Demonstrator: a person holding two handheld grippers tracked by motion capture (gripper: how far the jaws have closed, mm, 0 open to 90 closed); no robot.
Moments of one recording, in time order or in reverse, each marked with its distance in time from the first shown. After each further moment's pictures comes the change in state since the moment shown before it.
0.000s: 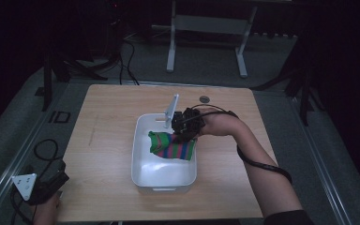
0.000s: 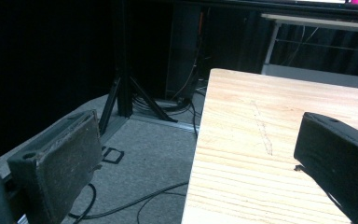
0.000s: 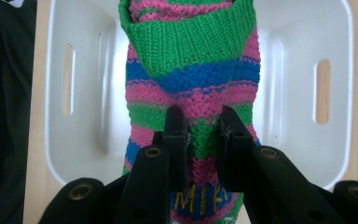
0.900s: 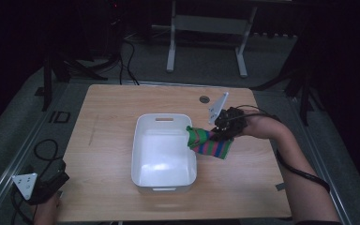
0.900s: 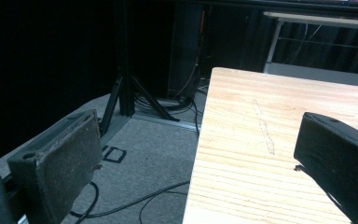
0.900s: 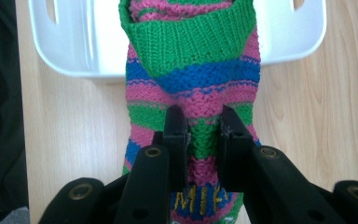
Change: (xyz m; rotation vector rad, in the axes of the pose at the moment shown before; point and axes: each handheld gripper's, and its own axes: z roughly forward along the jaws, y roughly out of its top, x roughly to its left) left arm -0.001 0.000 0.001 0.005 0.009 0.006; right arm 0.004 -0.105 -0.041 -0.014 -0.056 0.123
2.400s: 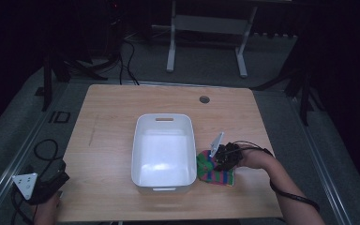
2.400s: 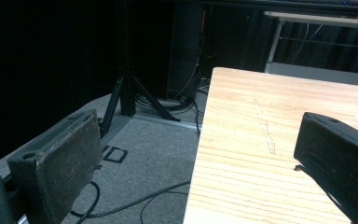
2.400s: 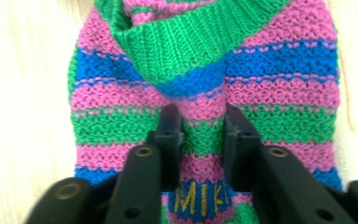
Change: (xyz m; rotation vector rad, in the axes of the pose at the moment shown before) left arm -0.001 0.000 0.000 -0.003 0.005 0.003; right arm 0.024 -0.085 0.136 0.116 0.095 0.094
